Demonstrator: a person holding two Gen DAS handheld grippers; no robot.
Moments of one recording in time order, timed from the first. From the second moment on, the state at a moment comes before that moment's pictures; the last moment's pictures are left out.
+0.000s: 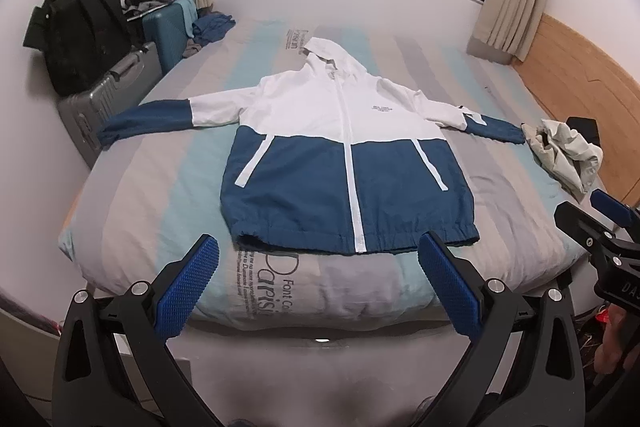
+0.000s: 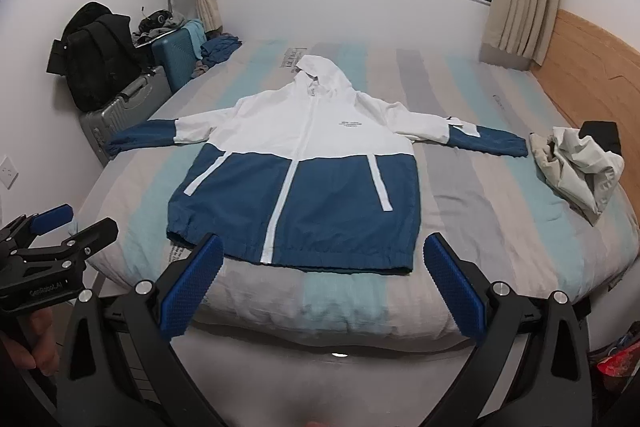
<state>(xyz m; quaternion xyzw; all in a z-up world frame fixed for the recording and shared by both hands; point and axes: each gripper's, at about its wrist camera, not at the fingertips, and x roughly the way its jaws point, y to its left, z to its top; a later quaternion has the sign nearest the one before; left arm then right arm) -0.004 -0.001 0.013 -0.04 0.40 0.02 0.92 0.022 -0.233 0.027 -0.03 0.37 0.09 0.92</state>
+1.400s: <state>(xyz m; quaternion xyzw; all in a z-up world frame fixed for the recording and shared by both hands) -0.006 -0.010 0.031 -0.04 0.38 0.02 0.93 0.021 -0.247 0.044 -0.02 0.37 0.08 0.93</state>
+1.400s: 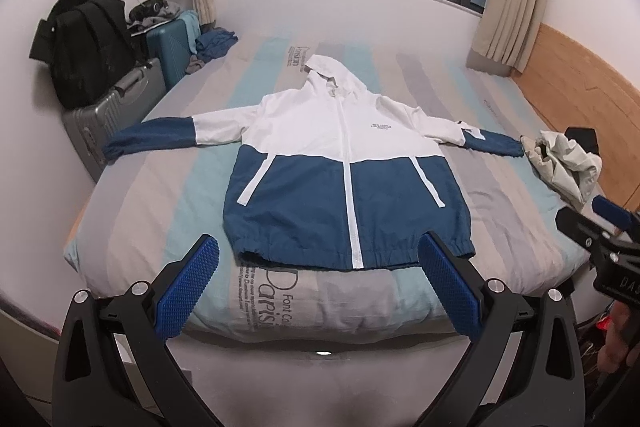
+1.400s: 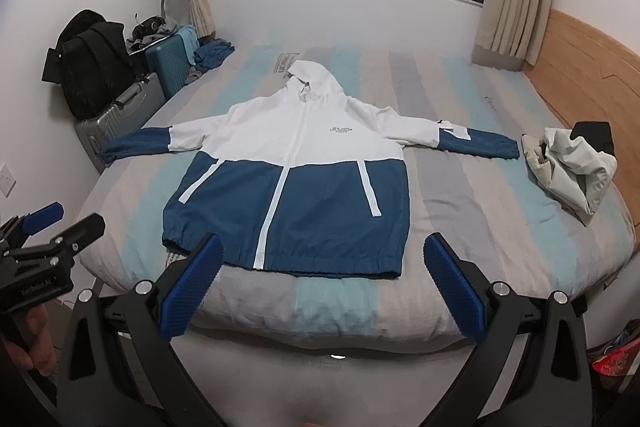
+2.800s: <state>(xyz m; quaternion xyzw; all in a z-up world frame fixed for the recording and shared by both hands) 0.129 0.044 0.035 -0.04 0.41 -0.03 0.91 0.124 -0.235 0.054 0.04 0.41 0.04 0.91</state>
